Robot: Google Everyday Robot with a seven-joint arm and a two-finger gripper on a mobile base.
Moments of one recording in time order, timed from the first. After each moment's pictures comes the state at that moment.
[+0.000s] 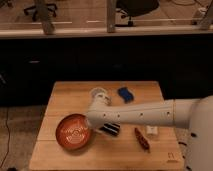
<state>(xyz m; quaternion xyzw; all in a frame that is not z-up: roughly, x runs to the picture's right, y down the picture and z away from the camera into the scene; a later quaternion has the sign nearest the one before) -0.078 0.221 0.799 -0.11 -0.28 -0.69 0.66</state>
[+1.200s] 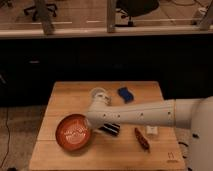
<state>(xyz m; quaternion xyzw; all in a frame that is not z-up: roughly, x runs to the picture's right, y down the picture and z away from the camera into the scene) -0.078 0.218 0.794 -0.10 -0.28 -0.70 0.64</state>
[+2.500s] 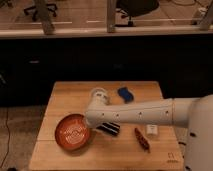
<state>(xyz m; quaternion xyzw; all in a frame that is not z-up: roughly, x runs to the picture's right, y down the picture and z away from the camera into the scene) -0.083 0.212 0.797 -0.10 -0.28 -0.71 0.64</state>
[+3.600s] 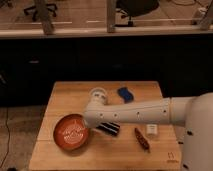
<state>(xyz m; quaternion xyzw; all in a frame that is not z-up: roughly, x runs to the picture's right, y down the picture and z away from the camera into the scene) -0.090 0.214 0.798 -0.09 -0.28 -0.72 0.63</state>
